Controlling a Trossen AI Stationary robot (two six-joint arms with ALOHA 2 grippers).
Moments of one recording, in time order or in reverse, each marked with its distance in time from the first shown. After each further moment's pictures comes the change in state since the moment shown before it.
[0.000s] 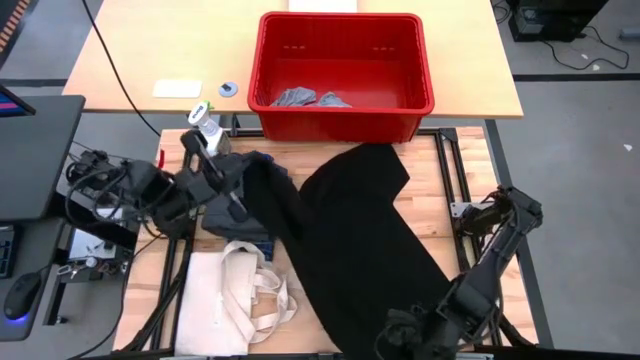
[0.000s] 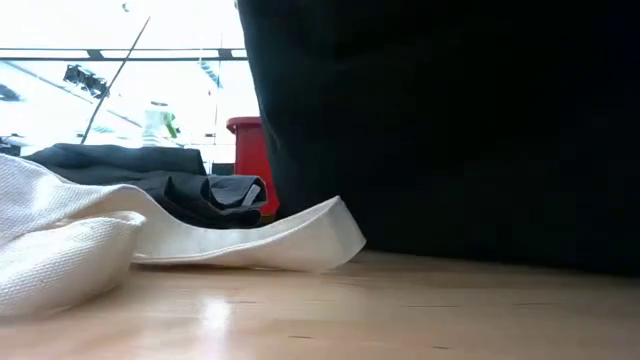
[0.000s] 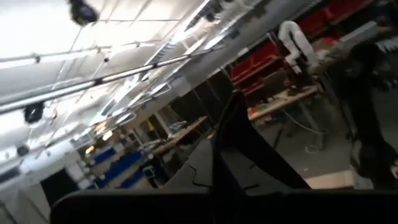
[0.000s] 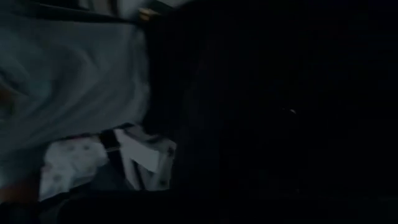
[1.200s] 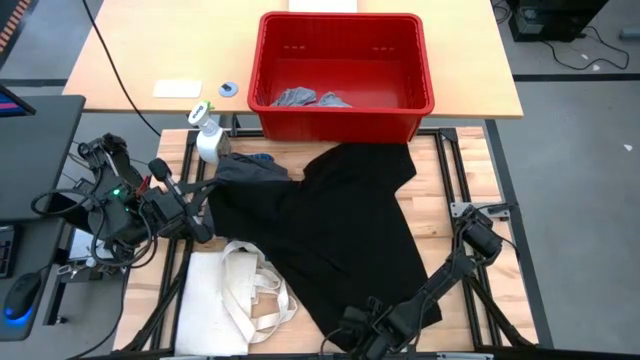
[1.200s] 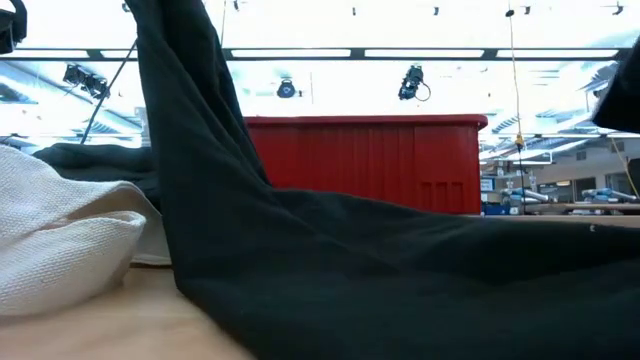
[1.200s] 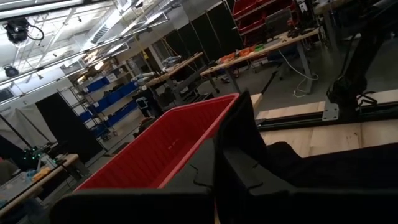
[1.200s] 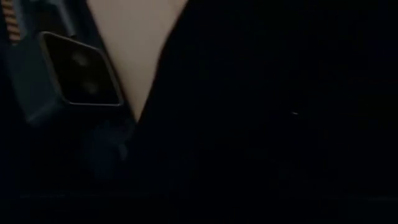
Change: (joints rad) left arm -0.459 -0.172 -0.090 -0.571 -0.656 -0.541; right arm -0.102 0.386 -0.151 0.230 0.256 -0.161
